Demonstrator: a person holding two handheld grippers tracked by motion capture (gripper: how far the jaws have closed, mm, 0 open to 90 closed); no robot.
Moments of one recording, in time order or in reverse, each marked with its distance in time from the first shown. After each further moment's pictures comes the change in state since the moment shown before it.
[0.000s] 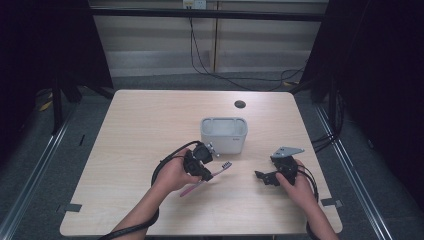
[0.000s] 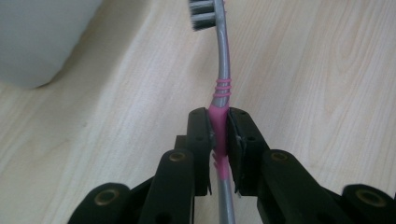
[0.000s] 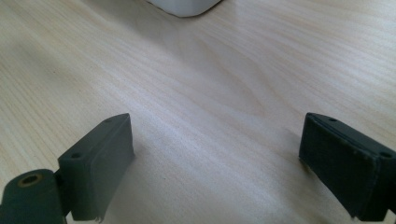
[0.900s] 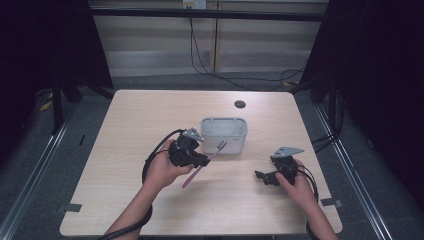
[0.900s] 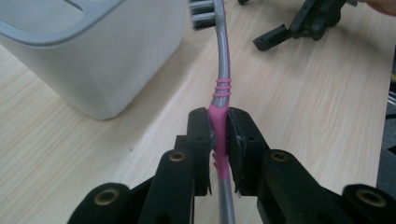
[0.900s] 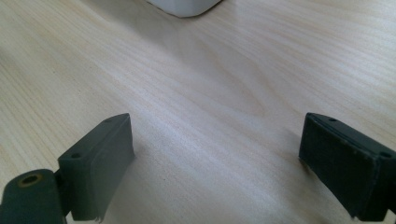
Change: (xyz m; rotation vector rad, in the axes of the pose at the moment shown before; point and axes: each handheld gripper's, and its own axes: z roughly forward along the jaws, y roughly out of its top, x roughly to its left) left arm 0.011 -0.013 -0.045 -0.296 0.035 -0.096; right arm -0.001 0.000 0.000 -0.003 0.001 -0.007
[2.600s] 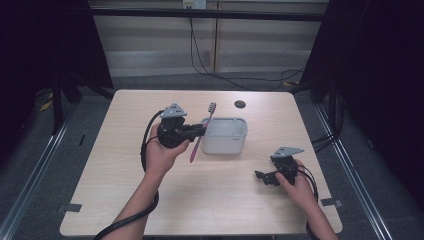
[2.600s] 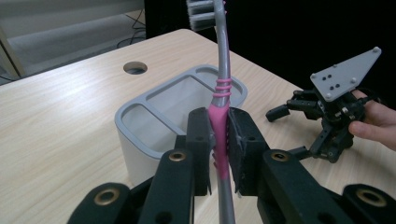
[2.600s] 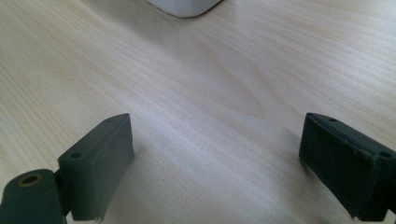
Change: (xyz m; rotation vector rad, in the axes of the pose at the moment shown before) left arm 0.019 0.020 -0.038 -0.398 0.137 -0.120; right arm 0.000 0.000 0.000 0.000 0.001 0.002
